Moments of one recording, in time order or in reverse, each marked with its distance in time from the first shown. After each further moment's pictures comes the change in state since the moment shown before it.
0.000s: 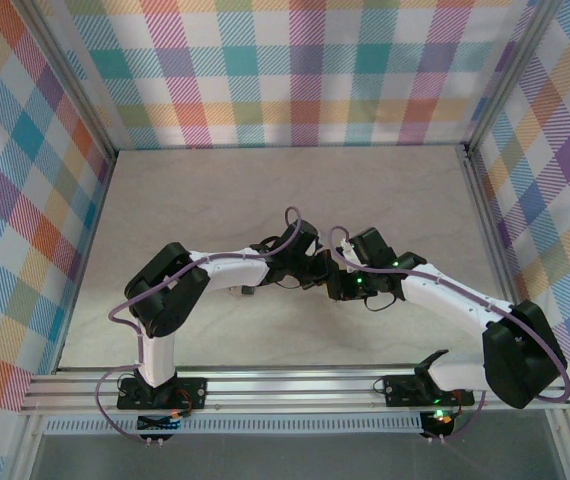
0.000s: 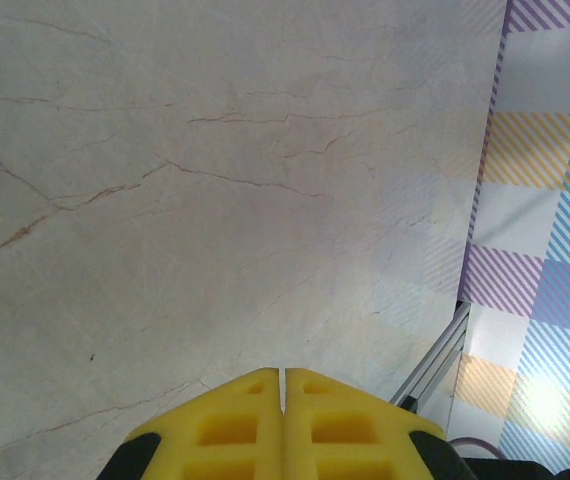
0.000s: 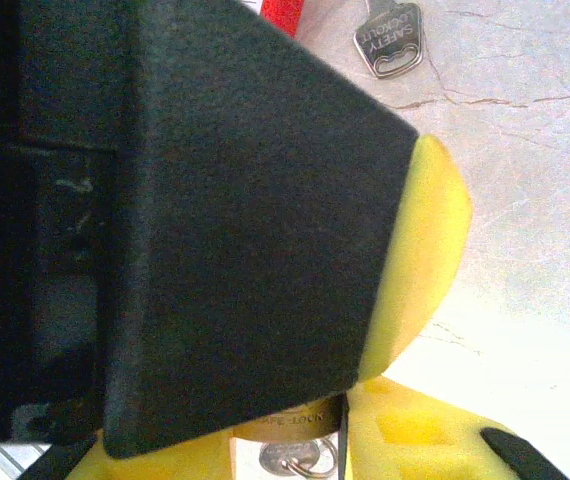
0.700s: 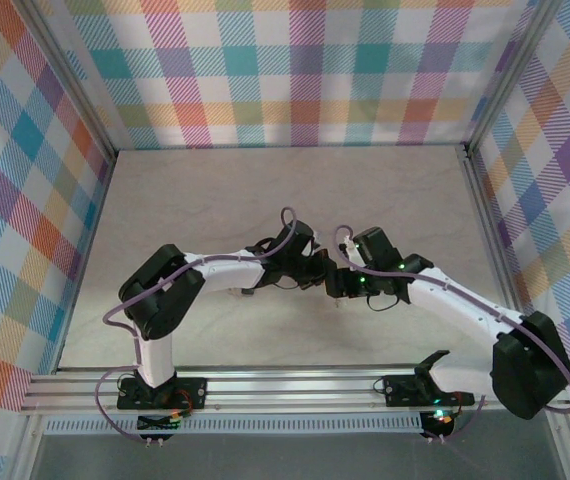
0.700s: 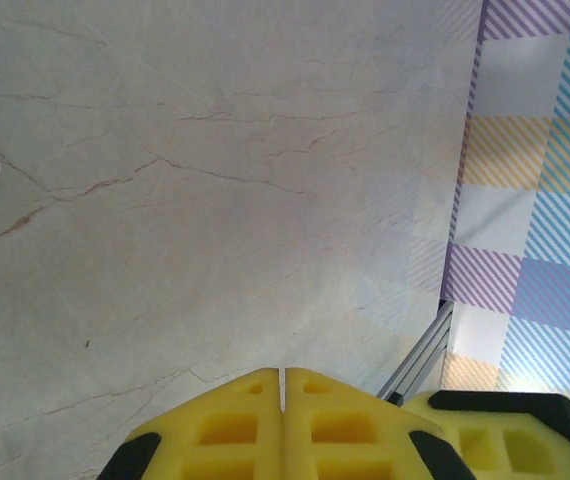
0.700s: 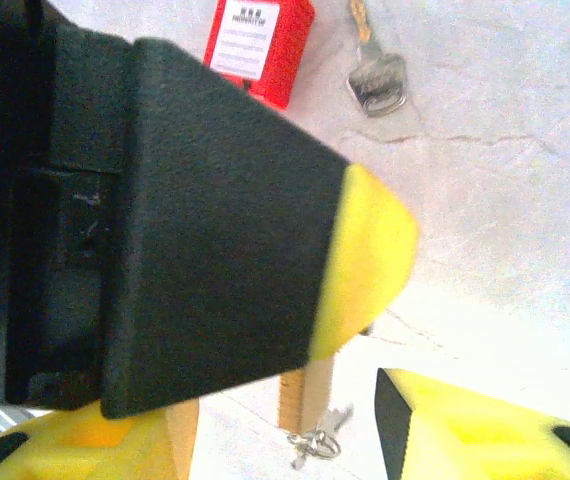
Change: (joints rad) left arm 0.022 -0.040 -0.050 0.045 0.005 -0.015; right arm 0.000 -0.074 -0.005 0.000 0.048 -0.006
